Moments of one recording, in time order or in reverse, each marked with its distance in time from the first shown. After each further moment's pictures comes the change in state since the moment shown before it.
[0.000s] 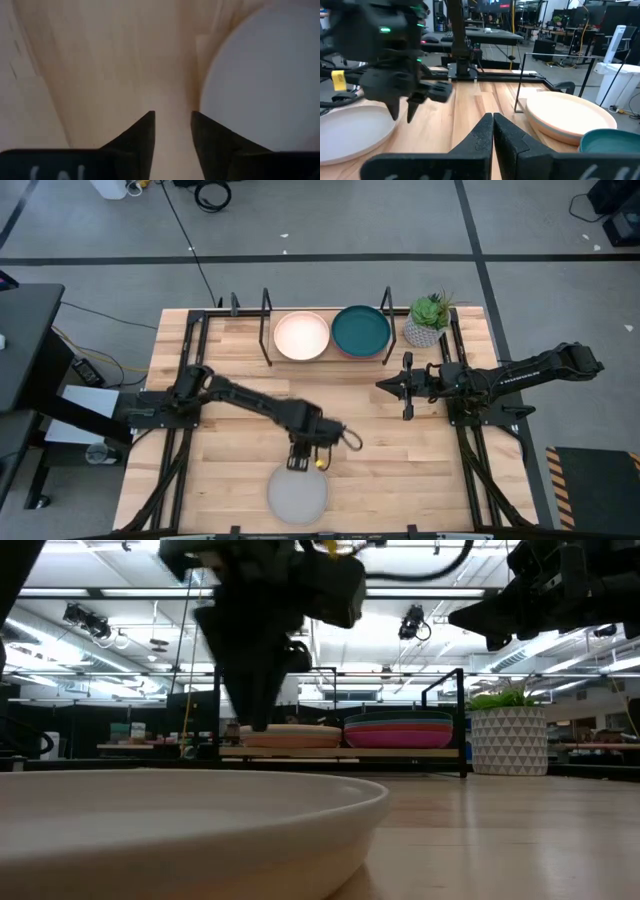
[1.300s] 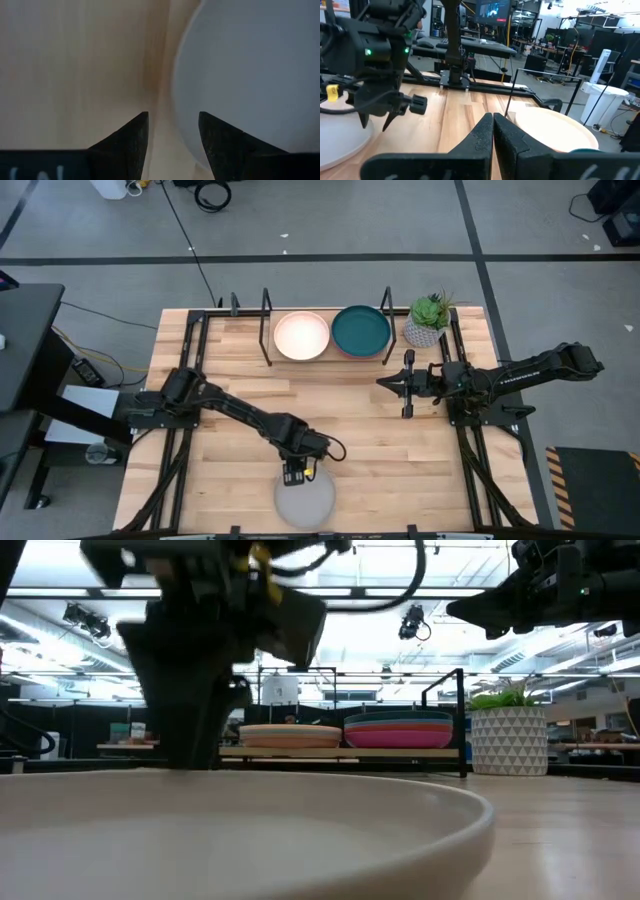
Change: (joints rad) left arm -0.102 -0.068 -0.242 0.239 0.054 -0.369; right arm -0.002 0.000 0.000 0.055 0.019 -0.115
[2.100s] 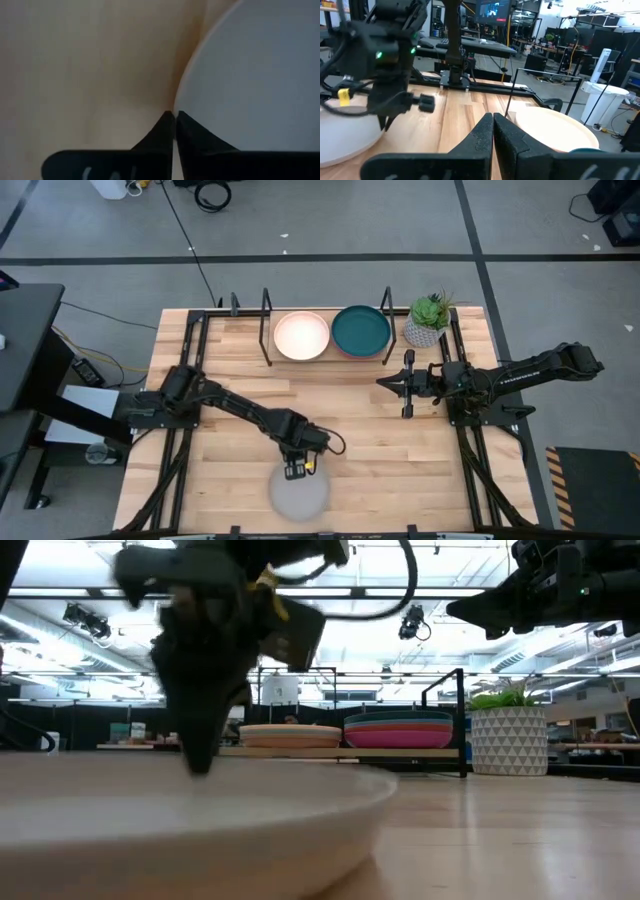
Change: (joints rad) left arm 0.020 -0.007 -0.034 0.012 -0.043 -0.020; right arm 0.000 0.000 0.000 0.000 0.000 0.006
